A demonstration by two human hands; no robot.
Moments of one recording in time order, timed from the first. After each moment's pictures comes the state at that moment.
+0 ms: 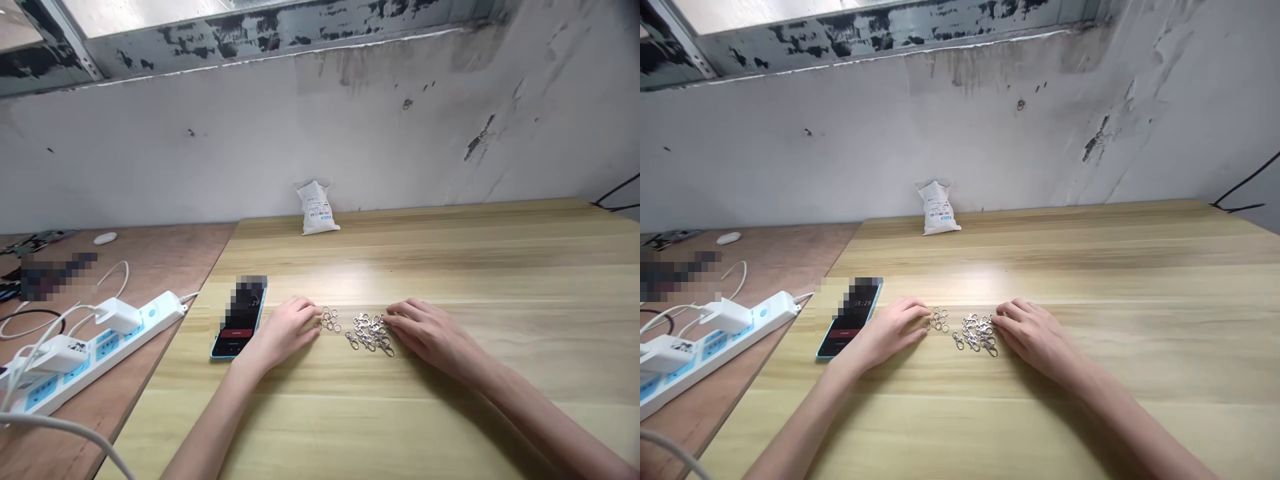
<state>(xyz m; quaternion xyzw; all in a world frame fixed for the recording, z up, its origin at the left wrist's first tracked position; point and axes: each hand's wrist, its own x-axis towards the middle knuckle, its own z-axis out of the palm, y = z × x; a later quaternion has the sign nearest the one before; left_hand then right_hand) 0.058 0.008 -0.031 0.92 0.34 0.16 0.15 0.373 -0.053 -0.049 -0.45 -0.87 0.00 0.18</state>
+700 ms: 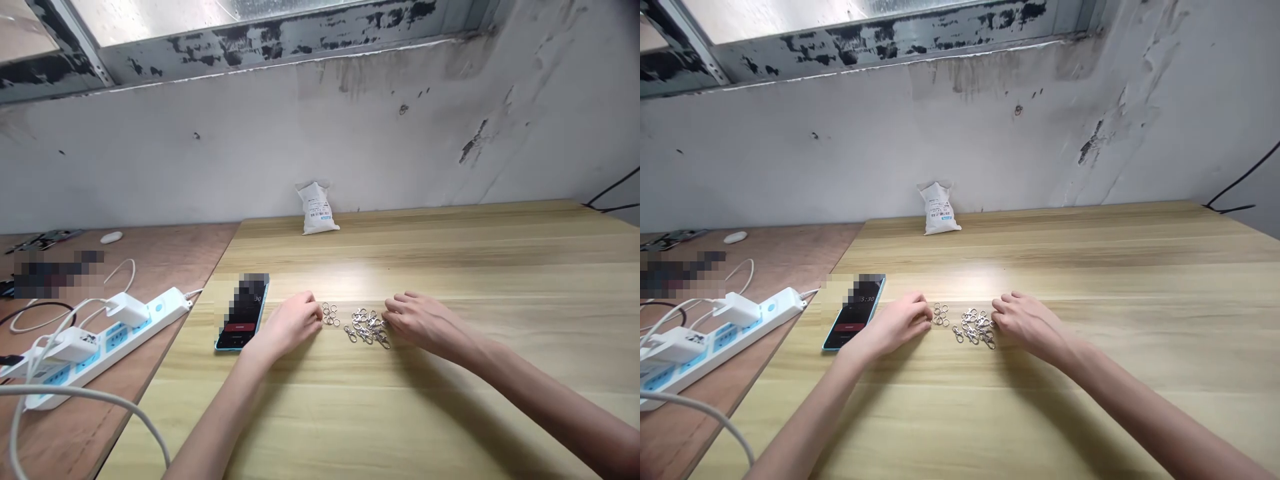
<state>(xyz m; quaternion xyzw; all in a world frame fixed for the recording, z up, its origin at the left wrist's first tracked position) 0.074 0.008 -0.017 0.89 0.41 0.10 0.20 0.367 -0.039 -0.031 -0.38 -0.92 -0.11 0.07</state>
